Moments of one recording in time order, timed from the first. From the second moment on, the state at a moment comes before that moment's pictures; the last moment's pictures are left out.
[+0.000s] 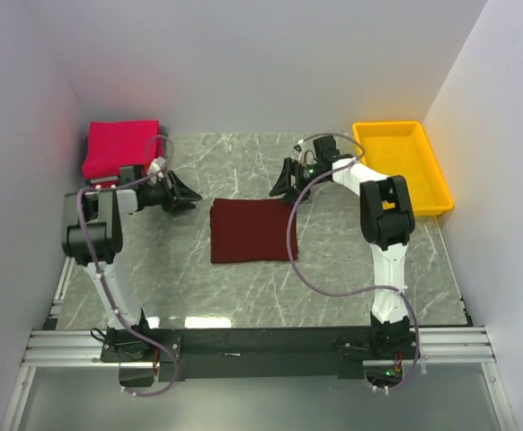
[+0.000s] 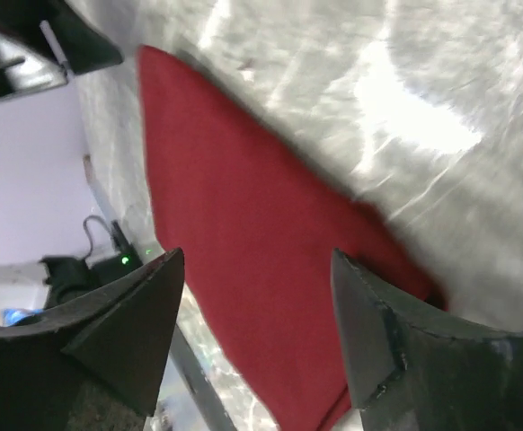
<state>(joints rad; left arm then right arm) 0.10 2.02 1.11 0.08 0.98 -0.57 0.24 2.27 1.68 -0.45 -0.87 0.38</state>
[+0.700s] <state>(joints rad) 0.40 1.43 0.76 -0.28 0.89 -0.33 1.00 1.97 1.58 -0.53 -0.22 -0.01</state>
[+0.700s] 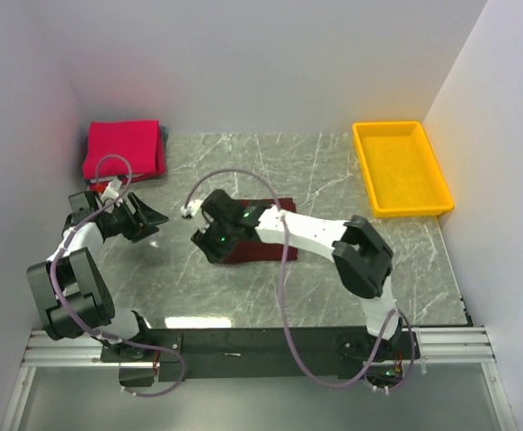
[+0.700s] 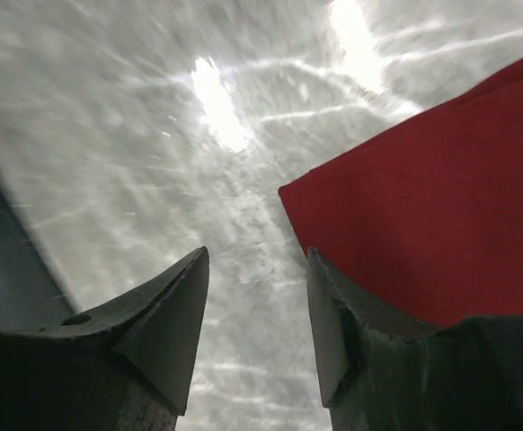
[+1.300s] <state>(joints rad) 0.43 1.44 0.73 -0.27 0.87 -0.34 1.13 2.12 1.59 -0.52 0.06 -0.09</state>
